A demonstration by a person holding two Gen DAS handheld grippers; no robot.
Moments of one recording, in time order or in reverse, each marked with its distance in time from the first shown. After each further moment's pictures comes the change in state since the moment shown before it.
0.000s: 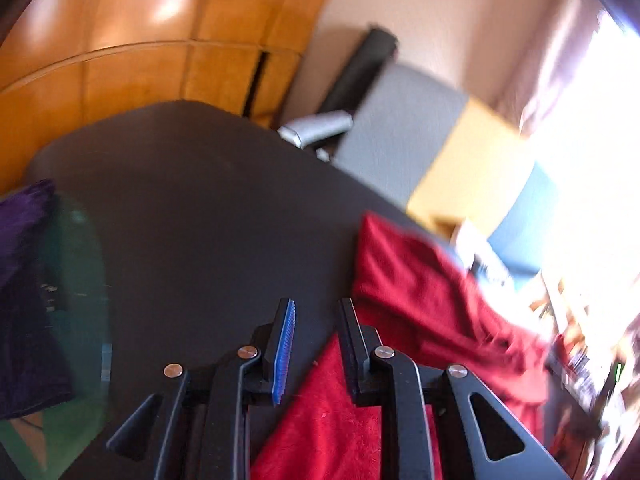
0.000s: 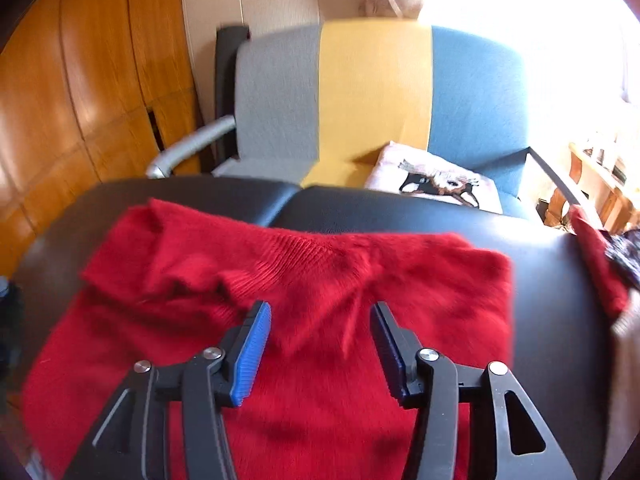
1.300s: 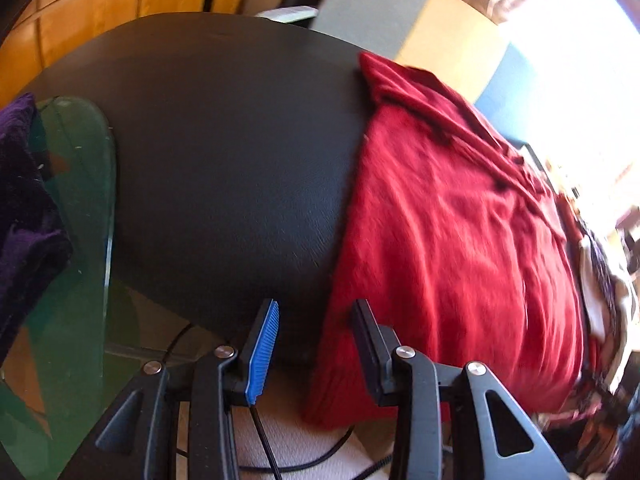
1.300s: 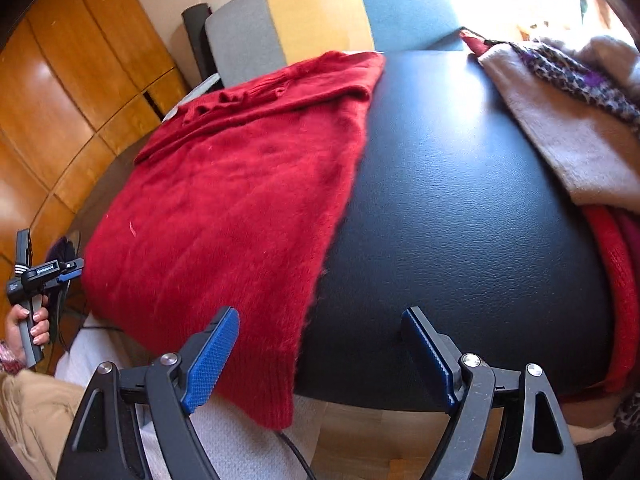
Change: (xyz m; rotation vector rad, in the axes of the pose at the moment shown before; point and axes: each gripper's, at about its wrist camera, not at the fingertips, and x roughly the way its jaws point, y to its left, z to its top) left arm -0.011 0.066 -0.116 0.256 0.400 -0.066; right arm -0.156 -0.051 -0.208 0.212 0.242 0.070
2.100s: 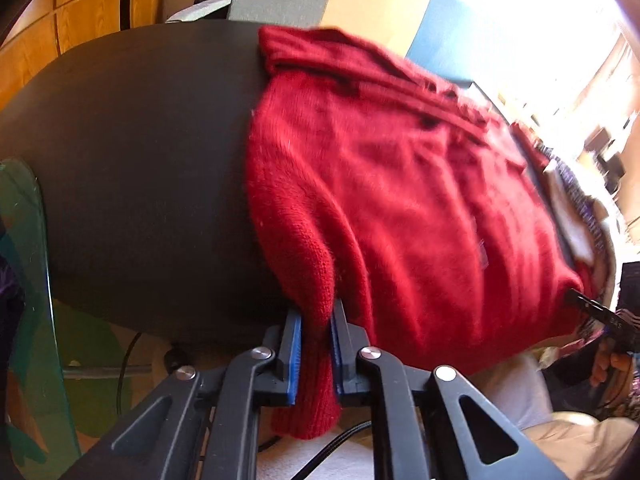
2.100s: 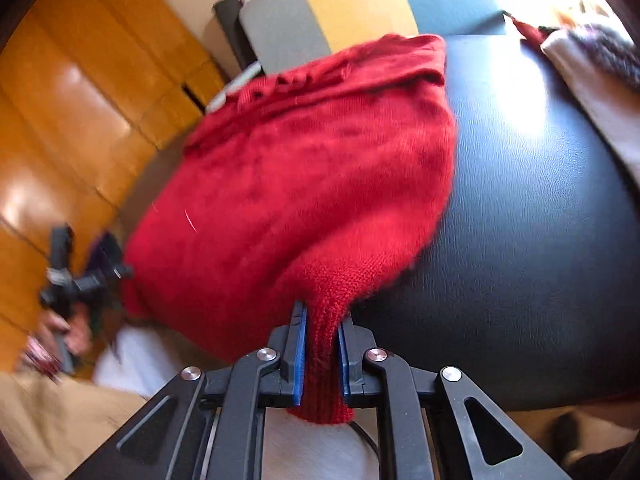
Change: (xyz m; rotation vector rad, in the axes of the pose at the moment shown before) left arm 0.001 -0.056 0.009 0.196 0.076 -0.115; right arm 0.012 0.025 0.009 0.048 0.023 0.212
